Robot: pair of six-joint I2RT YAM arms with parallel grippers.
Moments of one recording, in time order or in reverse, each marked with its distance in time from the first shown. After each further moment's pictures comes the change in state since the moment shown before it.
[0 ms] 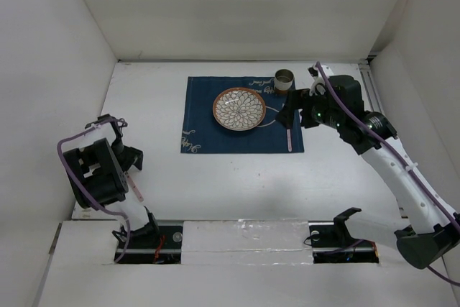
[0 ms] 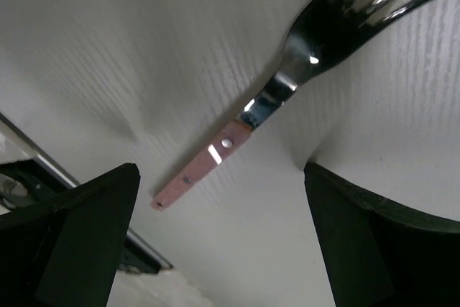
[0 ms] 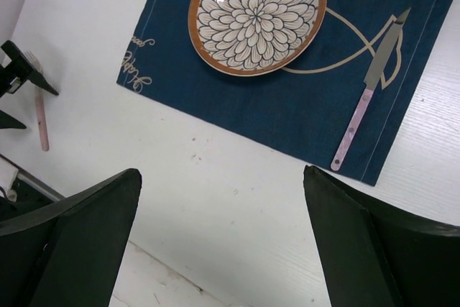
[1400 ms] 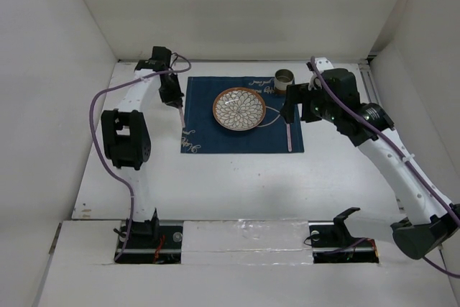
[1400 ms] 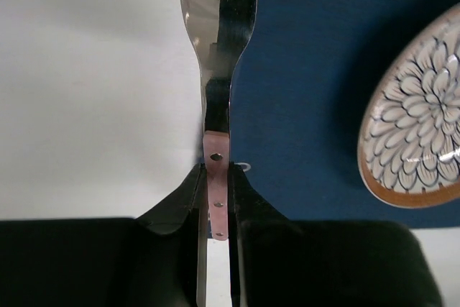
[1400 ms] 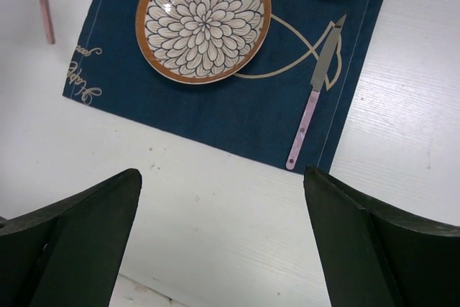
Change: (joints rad) left arm -0.473 0.425 0.850 0.052 0.296 0.474; right arm 0.013 0.069 0.093 -0.075 0.173 -0.061
